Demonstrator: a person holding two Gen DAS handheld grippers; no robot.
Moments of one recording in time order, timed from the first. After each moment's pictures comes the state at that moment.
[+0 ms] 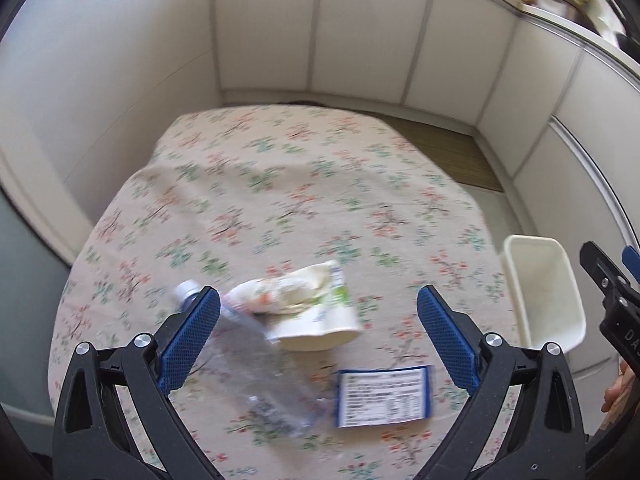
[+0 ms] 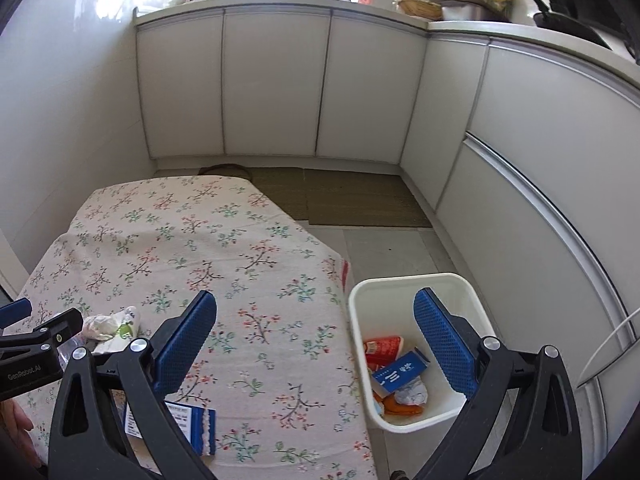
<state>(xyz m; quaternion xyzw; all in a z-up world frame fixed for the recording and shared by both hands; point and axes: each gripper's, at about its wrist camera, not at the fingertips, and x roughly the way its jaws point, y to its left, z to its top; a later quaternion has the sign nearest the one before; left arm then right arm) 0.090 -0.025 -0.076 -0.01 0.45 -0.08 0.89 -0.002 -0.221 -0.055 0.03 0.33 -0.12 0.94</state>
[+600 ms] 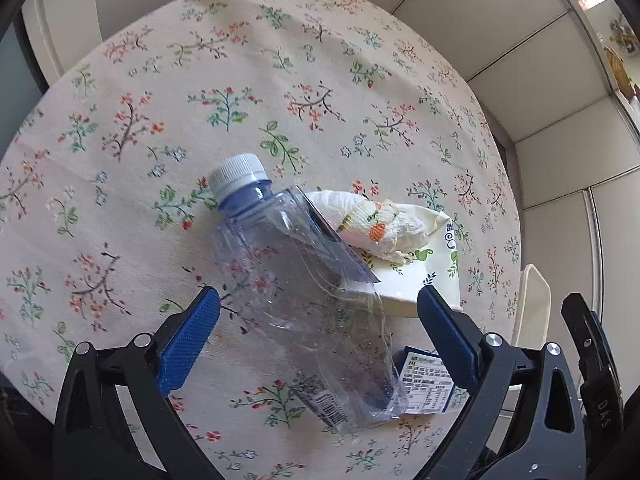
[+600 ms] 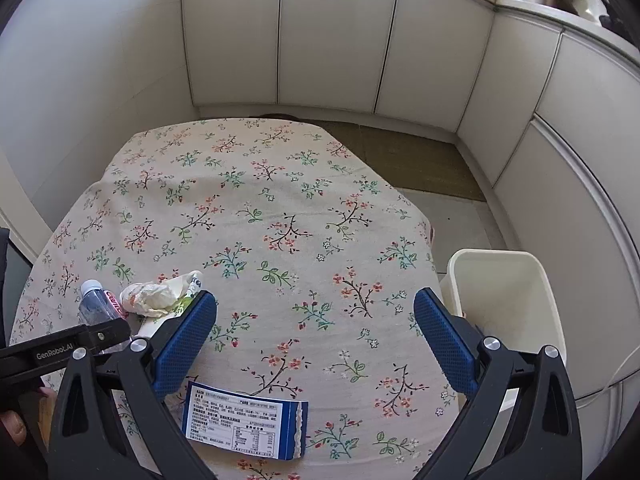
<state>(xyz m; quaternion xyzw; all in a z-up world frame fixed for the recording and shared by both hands) 0.121 0.055 -0.166 -0.22 0.59 -0.05 0.78 0.043 -0.144 -0.094 0.02 0.41 -0.06 0.91</state>
